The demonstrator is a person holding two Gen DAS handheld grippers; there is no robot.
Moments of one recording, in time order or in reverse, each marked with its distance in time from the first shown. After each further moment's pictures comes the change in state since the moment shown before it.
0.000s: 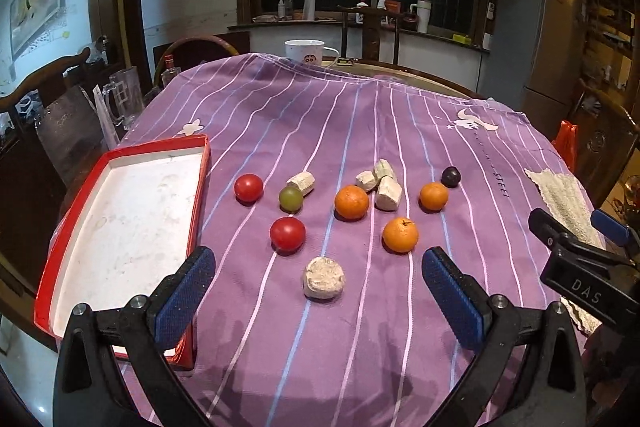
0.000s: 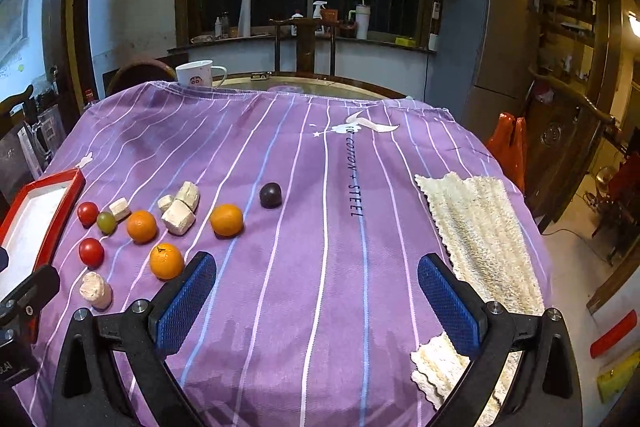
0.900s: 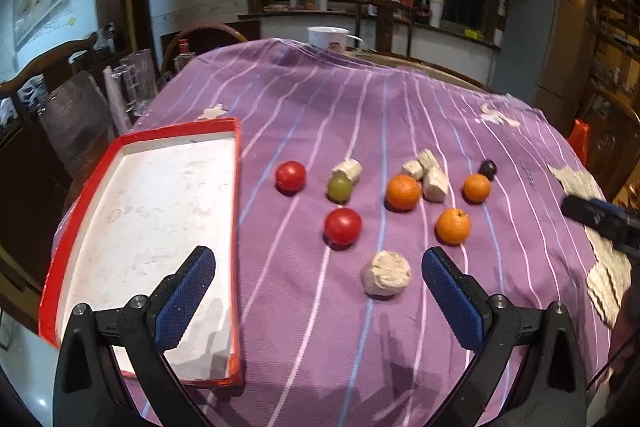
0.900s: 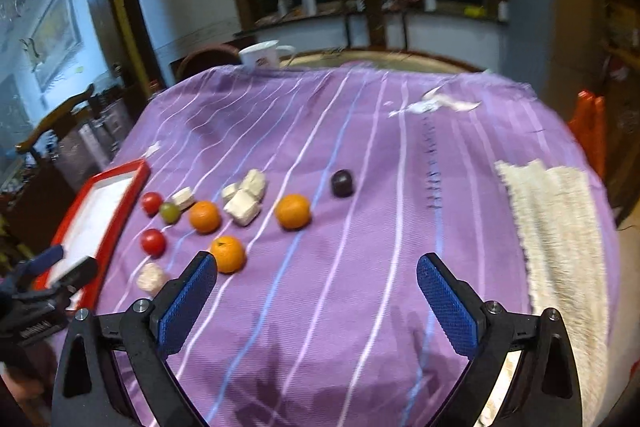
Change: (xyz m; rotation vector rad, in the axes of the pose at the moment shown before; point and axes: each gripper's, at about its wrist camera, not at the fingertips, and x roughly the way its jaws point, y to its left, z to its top) left arm 0.021 0.045 -0.004 -0.006 0.036 0.007; right arm 0.030 -0.011 0.013 -0.001 0.113 0.371
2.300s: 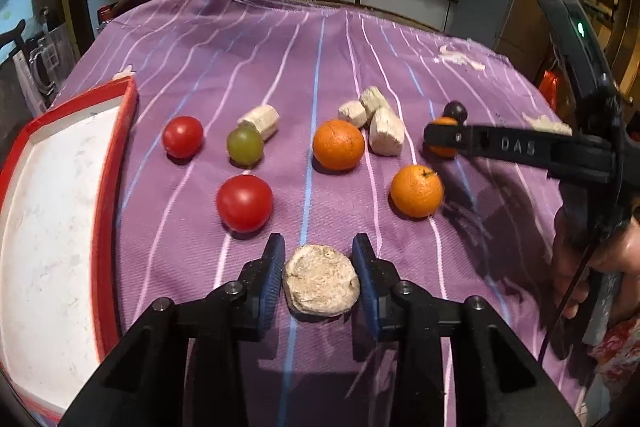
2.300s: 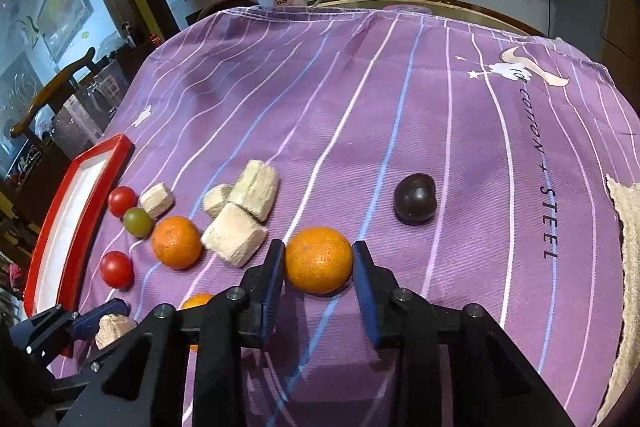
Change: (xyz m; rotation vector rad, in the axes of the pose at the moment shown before) left arm 0.066 -0.033 -0.004 0.060 0.166 -0.173; right arm 0.125 0.015 0.032 -0.036 0.185 0.086
